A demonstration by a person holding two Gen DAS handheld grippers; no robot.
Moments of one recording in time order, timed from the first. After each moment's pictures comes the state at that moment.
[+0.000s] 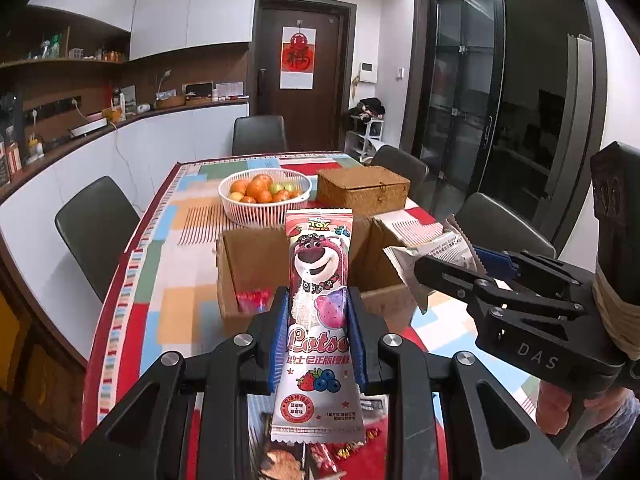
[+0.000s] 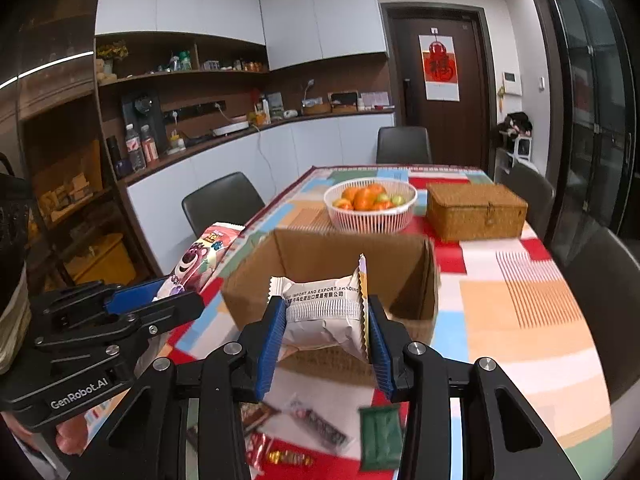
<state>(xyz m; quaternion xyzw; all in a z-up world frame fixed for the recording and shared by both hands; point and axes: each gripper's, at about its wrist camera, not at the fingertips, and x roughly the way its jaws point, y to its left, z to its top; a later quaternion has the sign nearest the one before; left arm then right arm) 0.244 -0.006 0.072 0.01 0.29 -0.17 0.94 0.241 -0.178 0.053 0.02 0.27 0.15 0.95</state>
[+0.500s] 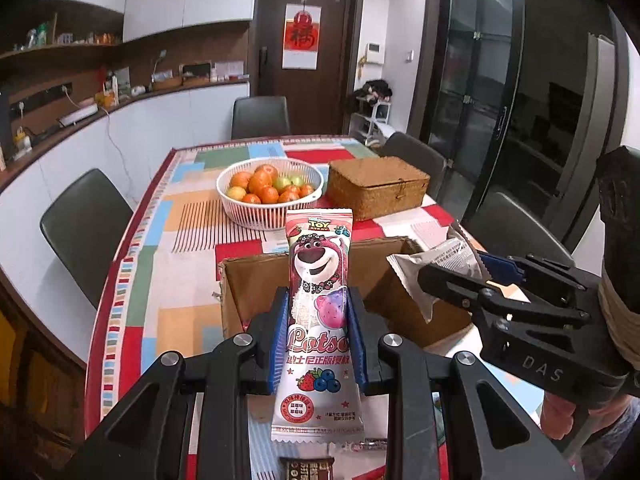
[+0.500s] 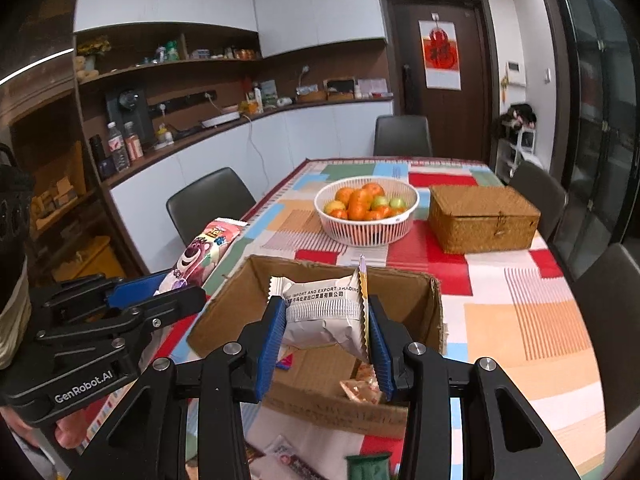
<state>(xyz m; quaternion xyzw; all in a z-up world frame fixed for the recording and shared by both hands) 0.340 -0.008 0.066 0.02 0.33 -0.17 0.93 0.330 -0.173 0.058 0.02 0.30 0.15 0.94</state>
